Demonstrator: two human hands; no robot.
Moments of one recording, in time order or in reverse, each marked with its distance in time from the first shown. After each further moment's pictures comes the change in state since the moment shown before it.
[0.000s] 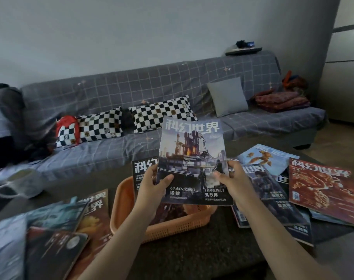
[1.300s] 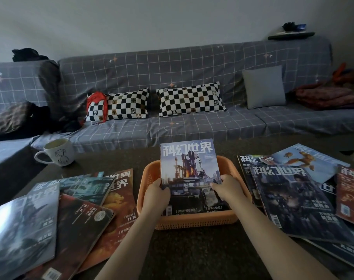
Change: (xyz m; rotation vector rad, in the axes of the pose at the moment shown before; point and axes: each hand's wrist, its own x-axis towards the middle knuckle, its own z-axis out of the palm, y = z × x) left_hand 0.023 -0.070 -0.061 0.507 0.128 -0.268; right_hand 0.039 0.035 0.100 -0.681 -0.236 0.107
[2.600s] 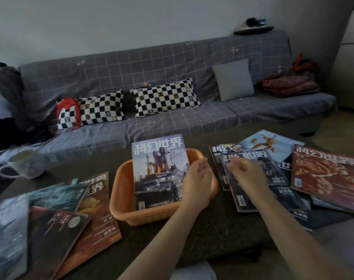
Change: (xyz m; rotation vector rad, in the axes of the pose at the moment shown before) left_hand -0.083 0.099 0.103 -0.274 -0.188 0.348; right_hand -0.066 0.061 -0.089 0.304 0.366 -0.069
